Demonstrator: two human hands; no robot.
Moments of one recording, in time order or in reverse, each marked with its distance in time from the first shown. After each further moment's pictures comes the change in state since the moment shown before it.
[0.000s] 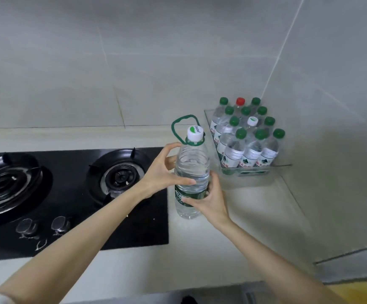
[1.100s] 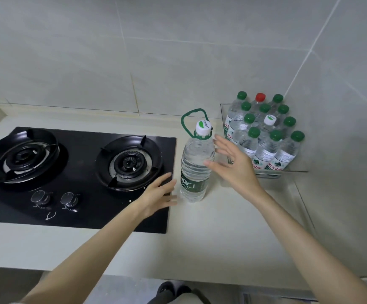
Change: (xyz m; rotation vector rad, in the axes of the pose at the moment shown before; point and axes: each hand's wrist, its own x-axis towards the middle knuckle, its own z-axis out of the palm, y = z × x) left_hand -0.025 -0.082 0.025 -0.586 0.215 -0.651; right_hand 0.048 -0.065 -0.069 0.024 -0.244 -0.185
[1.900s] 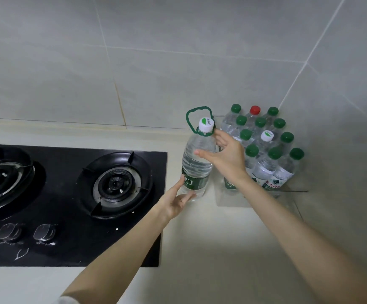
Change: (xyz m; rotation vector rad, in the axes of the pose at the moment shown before) left_hand 0.083 0.028 0.057 -0.595 -0.029 -0.197; right_hand 0.099 0.001 0.006 -0.073 0.205 0.025
